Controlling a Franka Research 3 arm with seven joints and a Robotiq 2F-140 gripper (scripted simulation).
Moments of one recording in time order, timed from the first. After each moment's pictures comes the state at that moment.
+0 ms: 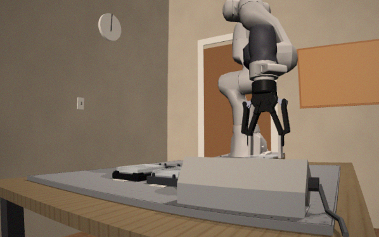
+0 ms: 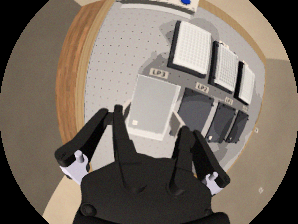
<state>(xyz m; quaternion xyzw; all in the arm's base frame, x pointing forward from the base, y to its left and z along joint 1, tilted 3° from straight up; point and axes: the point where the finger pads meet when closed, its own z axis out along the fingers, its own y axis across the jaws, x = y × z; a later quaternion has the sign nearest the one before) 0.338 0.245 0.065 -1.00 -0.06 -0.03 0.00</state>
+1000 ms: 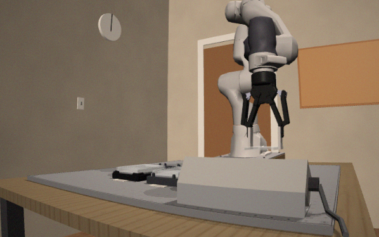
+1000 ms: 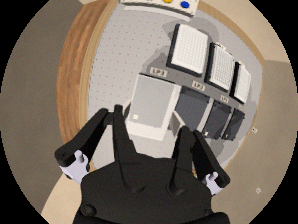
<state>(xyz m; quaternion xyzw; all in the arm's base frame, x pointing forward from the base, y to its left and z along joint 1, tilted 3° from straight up) 0.333 0.243 0.091 -1.00 -0.07 -0.03 0.00</state>
